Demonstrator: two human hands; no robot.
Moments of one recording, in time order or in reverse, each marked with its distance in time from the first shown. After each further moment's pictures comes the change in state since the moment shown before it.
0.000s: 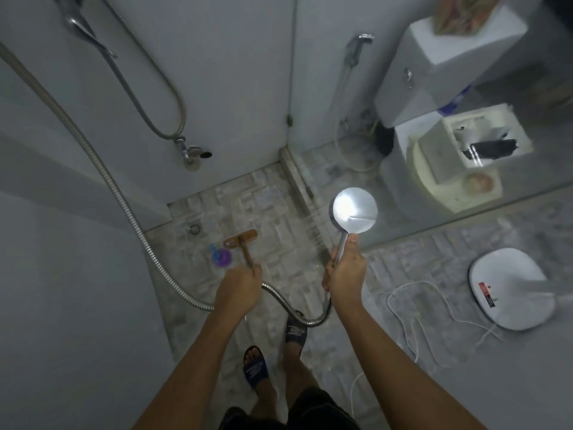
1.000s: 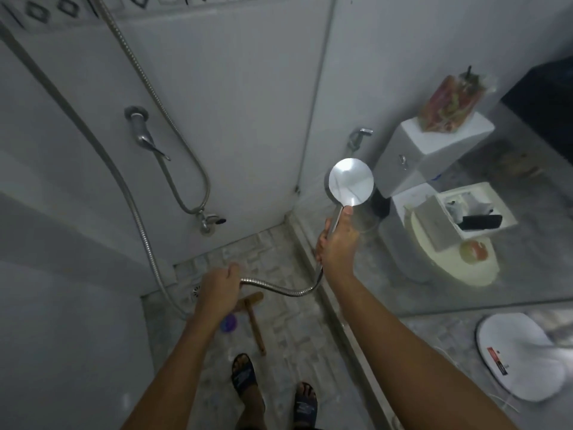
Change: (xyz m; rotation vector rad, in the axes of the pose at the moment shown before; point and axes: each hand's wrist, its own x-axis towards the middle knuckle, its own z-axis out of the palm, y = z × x) left_hand 0.075 0.016 -0.178 -0.283 0.208 -0.014; right_hand 0.050 -0.160 0.170 0.153 -0.045 -0.233
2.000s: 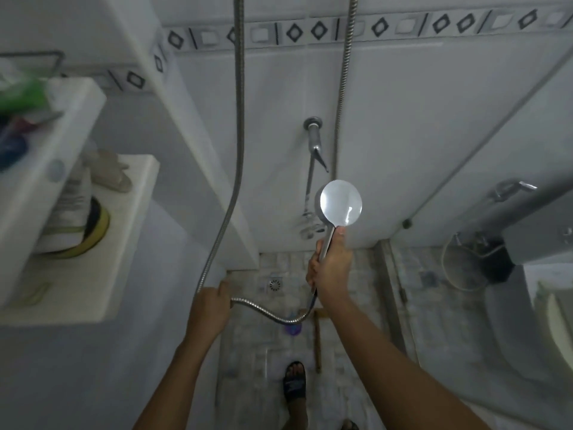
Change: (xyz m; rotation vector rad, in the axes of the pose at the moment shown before) left_hand 0.002 -0.190 -0.167 -0.186 0.320 -0.295; right_hand -0.147 0.067 0.217 -0.094 -0.472 0.313
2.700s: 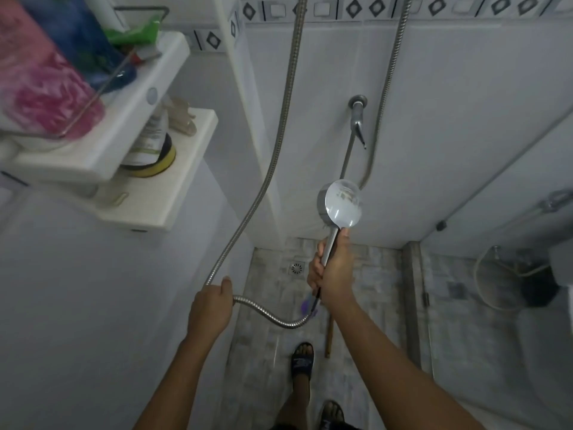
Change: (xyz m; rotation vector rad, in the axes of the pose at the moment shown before) left_hand -0.097 -0.080 -0.010 0.006 0.173 -0.077; right_hand -0.083 0.035 -0.025 0.014 -0.295 0.096
